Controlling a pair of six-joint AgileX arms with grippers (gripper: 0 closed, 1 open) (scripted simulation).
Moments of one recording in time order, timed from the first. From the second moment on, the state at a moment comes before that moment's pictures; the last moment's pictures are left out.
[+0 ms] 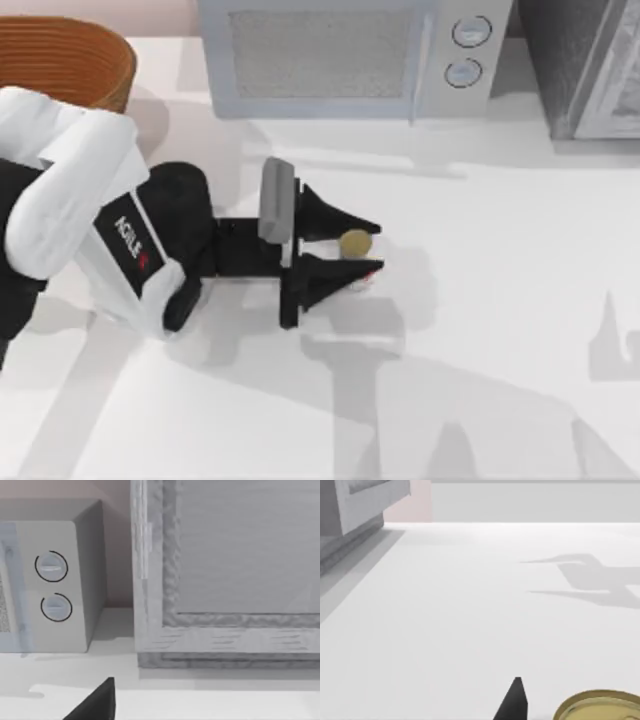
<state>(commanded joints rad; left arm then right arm) -0.39 2.51 1.07 1.41 1.23 0.03 0.00 0.00 0.00 0.00 0.00 0.00</state>
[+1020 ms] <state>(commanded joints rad) -0.36 2.45 1.03 1.36 1.18 0.02 0.00 0.00 0.00 0.00 0.00 0.00</state>
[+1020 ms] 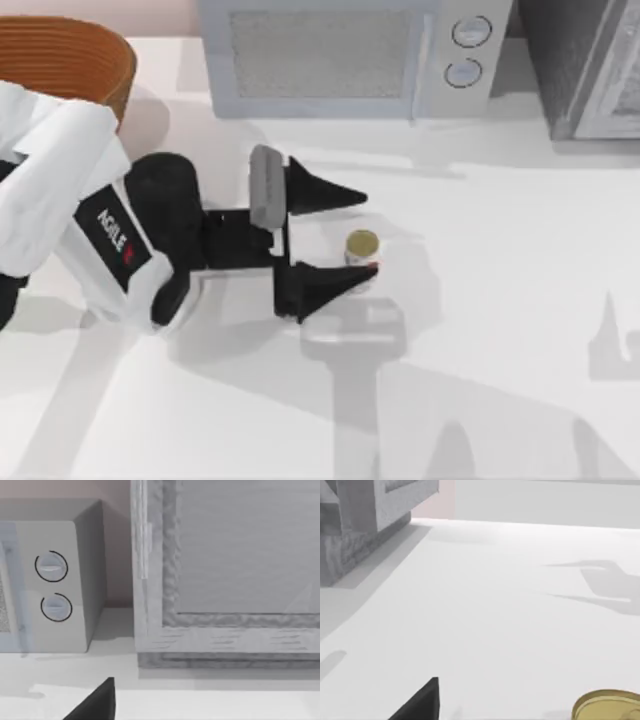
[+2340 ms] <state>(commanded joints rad) -0.01 0.23 0.12 0.14 0.12 0.01 0.00 0.00 0.00 0.00 0.00 0.00</state>
